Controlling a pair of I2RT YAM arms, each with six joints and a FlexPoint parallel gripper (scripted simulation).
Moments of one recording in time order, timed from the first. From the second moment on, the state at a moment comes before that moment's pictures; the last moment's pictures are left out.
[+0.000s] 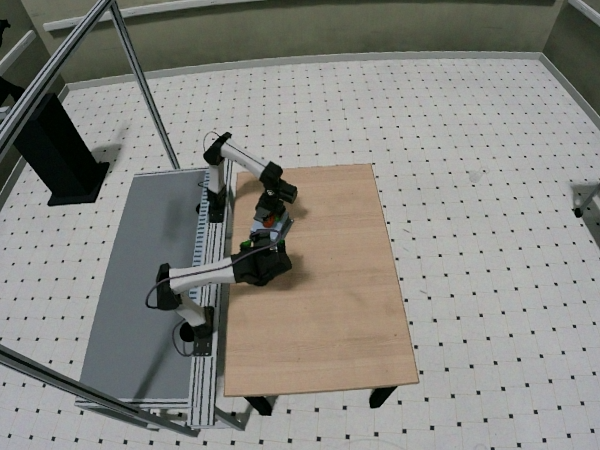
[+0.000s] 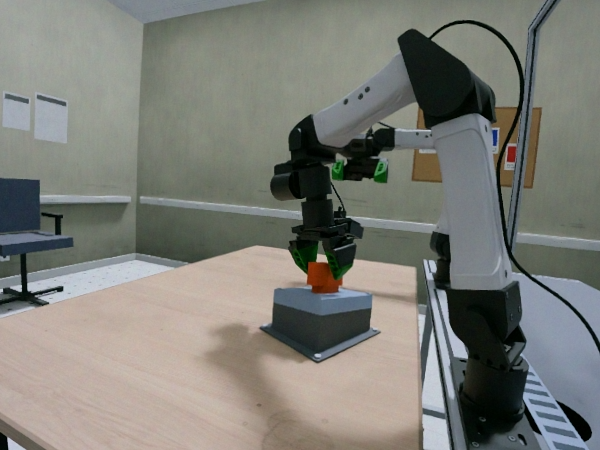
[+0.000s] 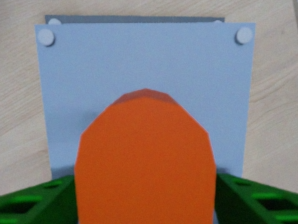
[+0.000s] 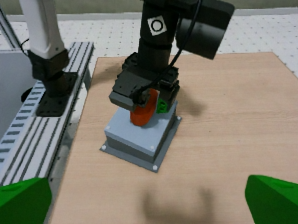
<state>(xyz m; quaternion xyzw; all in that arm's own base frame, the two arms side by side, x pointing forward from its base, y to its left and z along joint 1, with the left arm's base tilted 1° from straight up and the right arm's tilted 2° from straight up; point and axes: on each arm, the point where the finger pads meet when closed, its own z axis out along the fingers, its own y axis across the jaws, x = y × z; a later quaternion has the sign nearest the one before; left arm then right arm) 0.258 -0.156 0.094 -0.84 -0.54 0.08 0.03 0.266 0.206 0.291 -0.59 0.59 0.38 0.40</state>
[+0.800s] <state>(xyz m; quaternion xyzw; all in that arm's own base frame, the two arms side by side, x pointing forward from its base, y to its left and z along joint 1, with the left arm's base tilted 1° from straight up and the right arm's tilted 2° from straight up) 0.269 -0.155 0.133 -0.84 -0.54 0.07 0.02 0.266 0.206 0.291 -0.59 0.59 0.38 0.40</state>
